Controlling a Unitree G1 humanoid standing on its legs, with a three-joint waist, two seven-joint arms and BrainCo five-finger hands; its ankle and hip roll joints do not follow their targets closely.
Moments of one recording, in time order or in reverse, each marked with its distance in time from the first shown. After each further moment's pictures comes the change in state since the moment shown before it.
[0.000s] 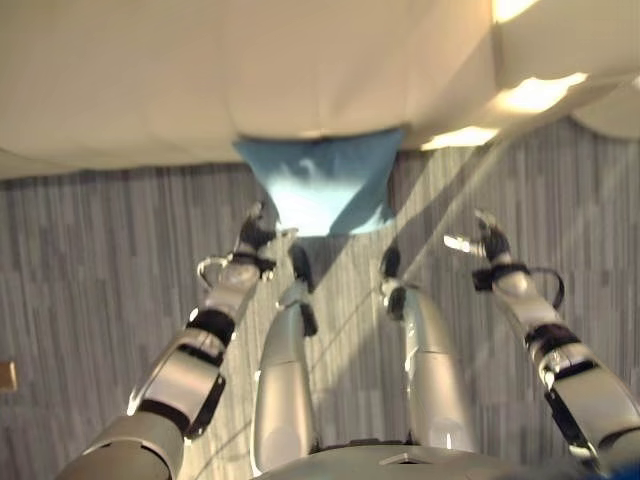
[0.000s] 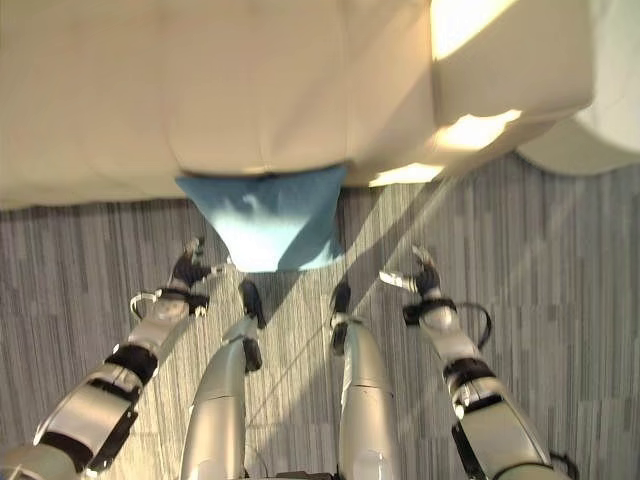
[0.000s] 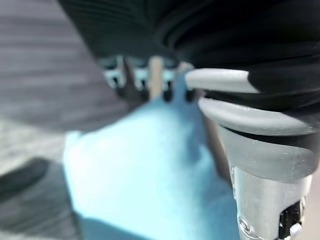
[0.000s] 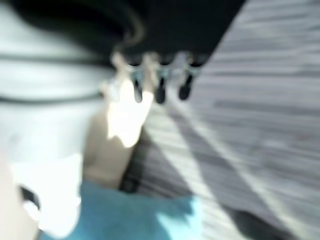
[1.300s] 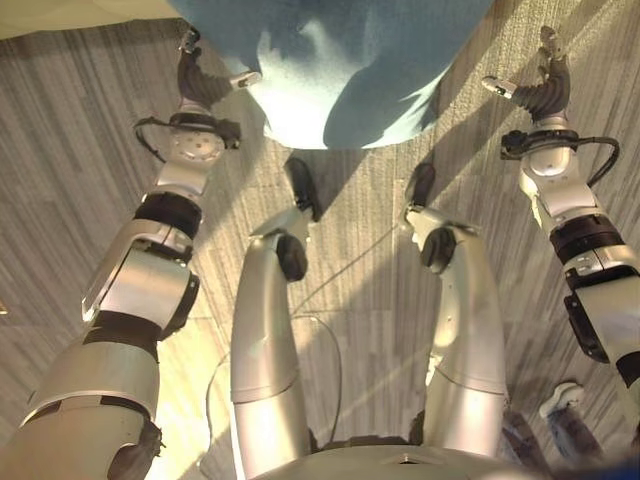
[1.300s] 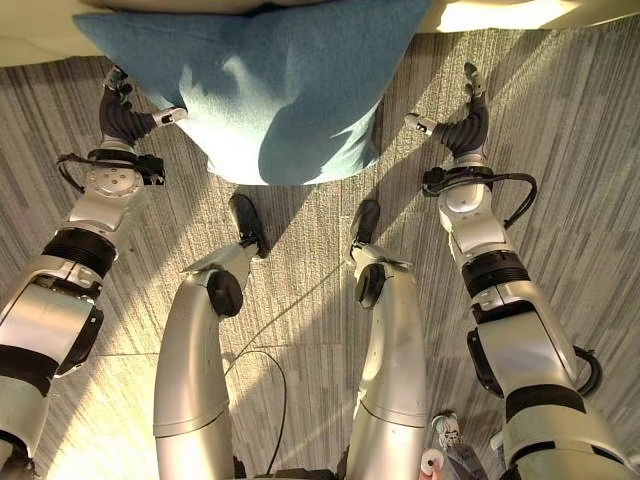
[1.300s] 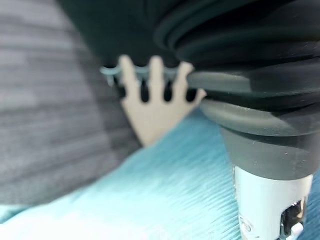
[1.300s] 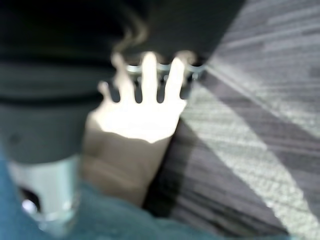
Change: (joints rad) left arm -0.435 0.180 -0.115 0.039 -0.112 -0.015 0.111; right arm -0.389 -0.151 0.021 -0.052 0.074 -0.064 -0.143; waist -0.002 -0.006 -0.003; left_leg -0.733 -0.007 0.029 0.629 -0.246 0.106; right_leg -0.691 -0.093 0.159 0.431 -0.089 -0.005
